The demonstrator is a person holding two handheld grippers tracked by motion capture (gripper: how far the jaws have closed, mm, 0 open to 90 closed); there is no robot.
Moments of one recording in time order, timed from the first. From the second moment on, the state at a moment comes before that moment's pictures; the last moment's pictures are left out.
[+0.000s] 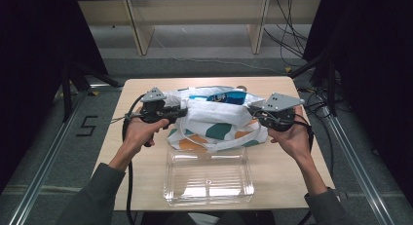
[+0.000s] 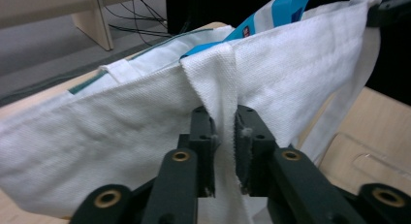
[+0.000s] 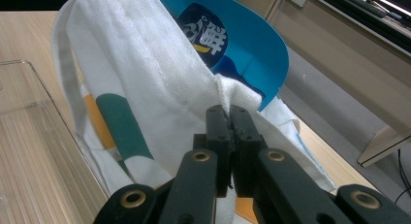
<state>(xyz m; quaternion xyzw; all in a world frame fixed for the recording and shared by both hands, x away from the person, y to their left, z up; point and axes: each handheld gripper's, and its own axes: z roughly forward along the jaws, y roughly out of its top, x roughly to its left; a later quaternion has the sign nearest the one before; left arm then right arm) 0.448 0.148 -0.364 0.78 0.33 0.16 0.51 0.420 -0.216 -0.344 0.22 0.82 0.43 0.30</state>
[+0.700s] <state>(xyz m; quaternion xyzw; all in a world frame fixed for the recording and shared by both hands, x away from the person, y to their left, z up) 0.463 0.150 -0.415 0.82 0.33 0.14 0.45 0.445 -0.205 -0.393 0.24 0.85 0.41 0.24</state>
